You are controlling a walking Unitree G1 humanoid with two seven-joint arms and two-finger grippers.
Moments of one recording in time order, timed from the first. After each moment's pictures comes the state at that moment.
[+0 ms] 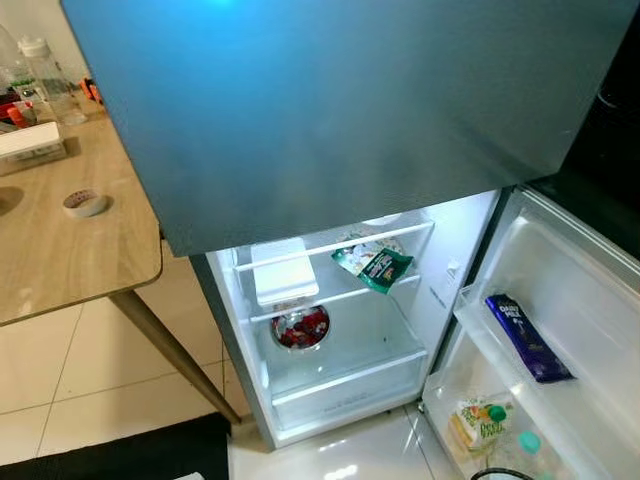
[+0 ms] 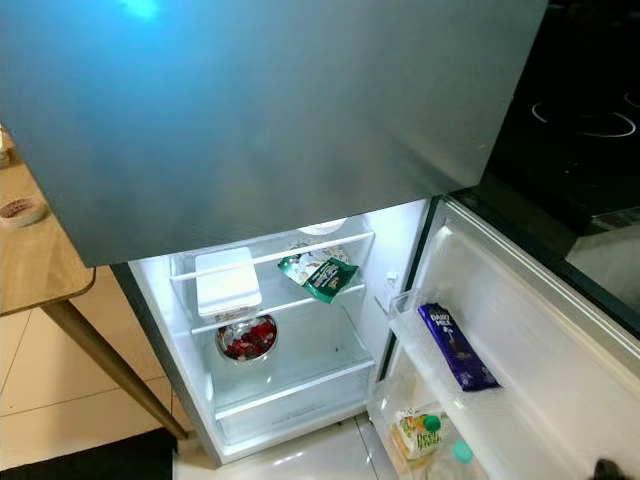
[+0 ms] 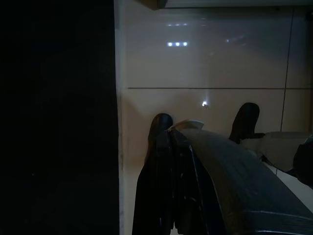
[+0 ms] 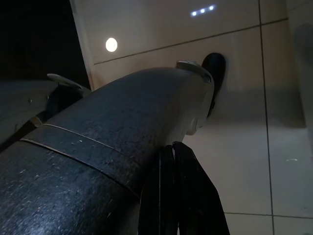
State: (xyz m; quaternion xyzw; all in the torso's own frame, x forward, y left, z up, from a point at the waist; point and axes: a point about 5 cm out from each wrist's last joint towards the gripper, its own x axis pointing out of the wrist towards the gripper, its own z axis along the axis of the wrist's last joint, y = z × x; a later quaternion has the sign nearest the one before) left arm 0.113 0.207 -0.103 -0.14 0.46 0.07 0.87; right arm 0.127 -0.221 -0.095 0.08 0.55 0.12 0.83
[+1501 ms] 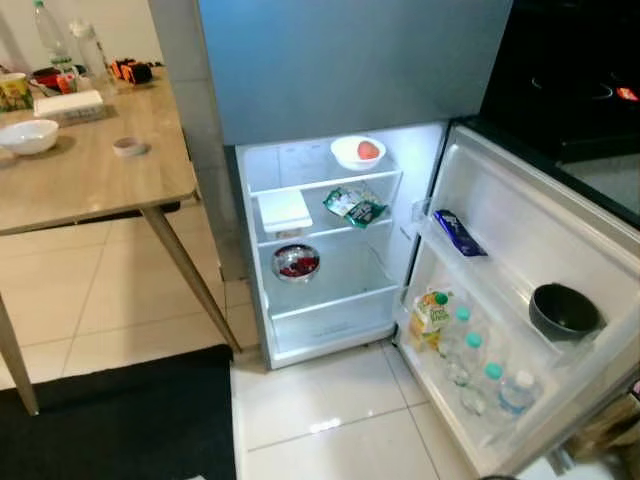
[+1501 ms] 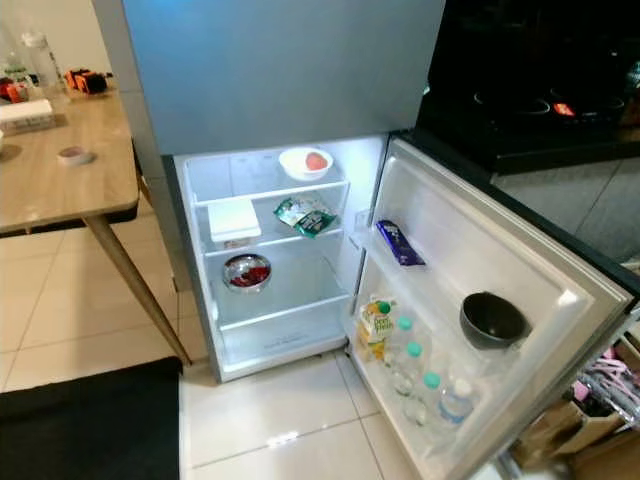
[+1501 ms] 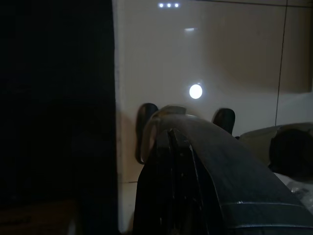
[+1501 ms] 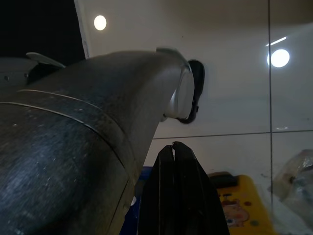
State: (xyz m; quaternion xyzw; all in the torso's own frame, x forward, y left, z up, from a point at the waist) left arm 0.108 0.202 -0.105 -0.14 0.47 0.05 0.87; right arm 0.117 -0.221 -0.098 0.06 0.56 0.13 0.81
